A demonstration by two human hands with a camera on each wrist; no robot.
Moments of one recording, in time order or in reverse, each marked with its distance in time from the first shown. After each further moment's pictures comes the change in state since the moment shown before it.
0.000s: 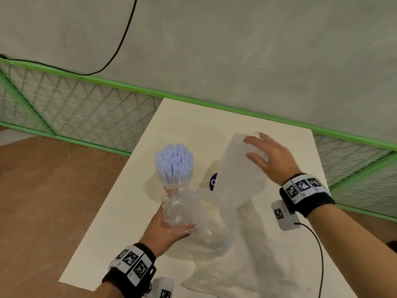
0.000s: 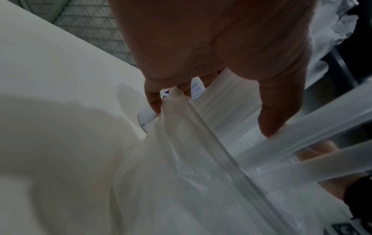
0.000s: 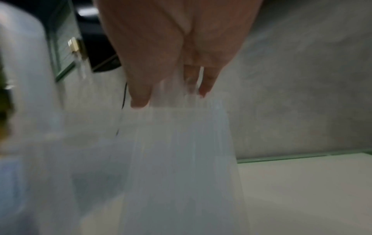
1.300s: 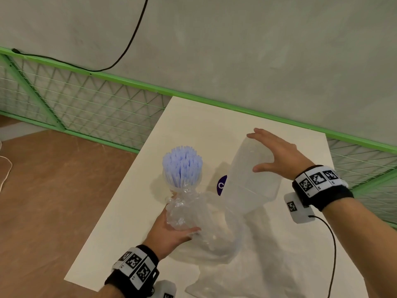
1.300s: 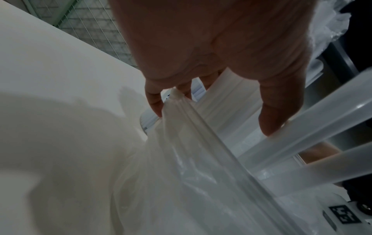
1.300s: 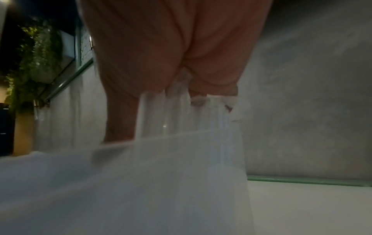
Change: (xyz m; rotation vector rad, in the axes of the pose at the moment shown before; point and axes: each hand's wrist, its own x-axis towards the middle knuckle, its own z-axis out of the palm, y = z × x) left_hand 0.012 -0.005 -0.006 -0.046 0.024 -0.013; right_hand 0.036 0.003 -0.011 -0.084 -0.342 0.078
